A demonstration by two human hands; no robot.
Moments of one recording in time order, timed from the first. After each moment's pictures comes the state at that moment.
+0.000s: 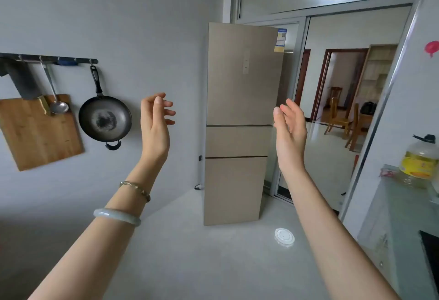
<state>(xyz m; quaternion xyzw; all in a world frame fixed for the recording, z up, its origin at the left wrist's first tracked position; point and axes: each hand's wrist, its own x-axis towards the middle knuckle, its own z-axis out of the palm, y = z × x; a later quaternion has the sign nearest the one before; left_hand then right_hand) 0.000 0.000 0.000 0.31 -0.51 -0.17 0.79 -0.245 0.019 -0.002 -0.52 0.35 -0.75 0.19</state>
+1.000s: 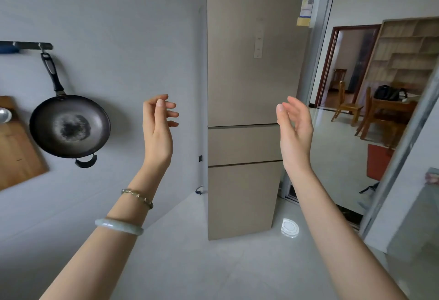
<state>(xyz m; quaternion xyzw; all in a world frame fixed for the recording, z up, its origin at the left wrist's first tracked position) 0.027 -0.299 -0.027 0.32 -0.51 -0.22 0.77 -0.210 -0.280 -0.023 -0.49 0.37 -0.76 0.20</state>
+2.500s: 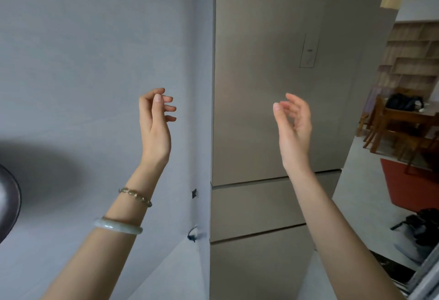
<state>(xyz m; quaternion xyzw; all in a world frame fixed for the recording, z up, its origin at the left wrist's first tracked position) 0.071 -0.821 -0.015 0.30 -0.52 -0.22 0.77 -0.164 -0.804 -0.019 -0.49 0.34 -0.78 0.16</state>
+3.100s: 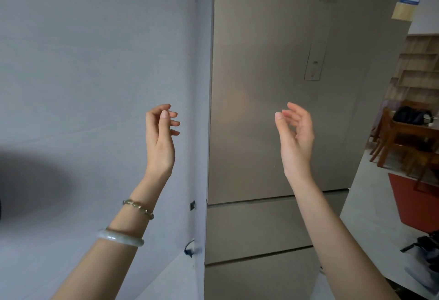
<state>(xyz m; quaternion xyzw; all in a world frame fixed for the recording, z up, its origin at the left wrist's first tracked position) 0.052 -0.874 -0.031 0.32 -0.52 -0.22 0.77 -0.186 -0.855 -0.017 -0.51 0.34 -0.78 0.16</state>
